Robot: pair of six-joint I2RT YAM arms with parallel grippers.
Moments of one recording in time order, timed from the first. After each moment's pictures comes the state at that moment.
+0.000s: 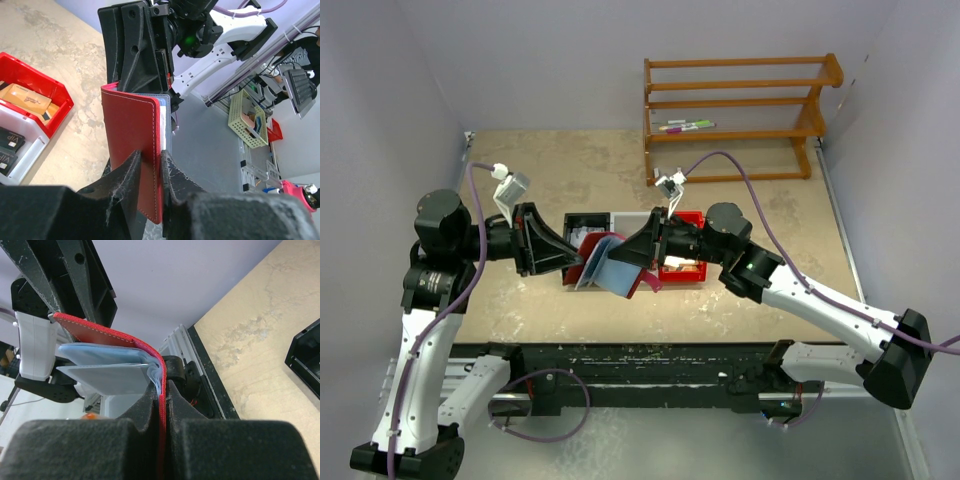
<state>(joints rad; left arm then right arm) -0.13 0.79 1.10 -0.45 1.27 -0.44 0.88 1.16 0.95 0.22 -0.46 0.80</state>
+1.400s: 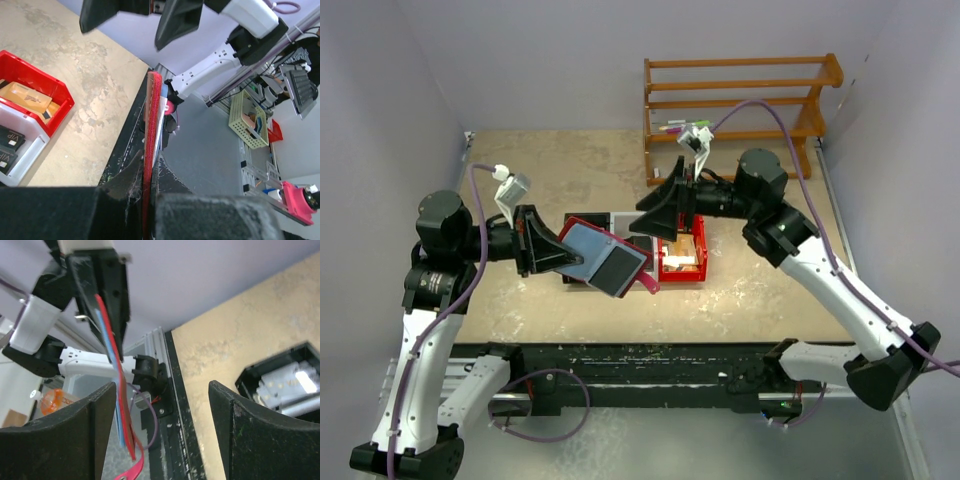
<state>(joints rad) -0.13 0.78 1.09 -0.44 1.25 -0.45 0.63 1.18 1.22 -0.08 -0.75 0.52</state>
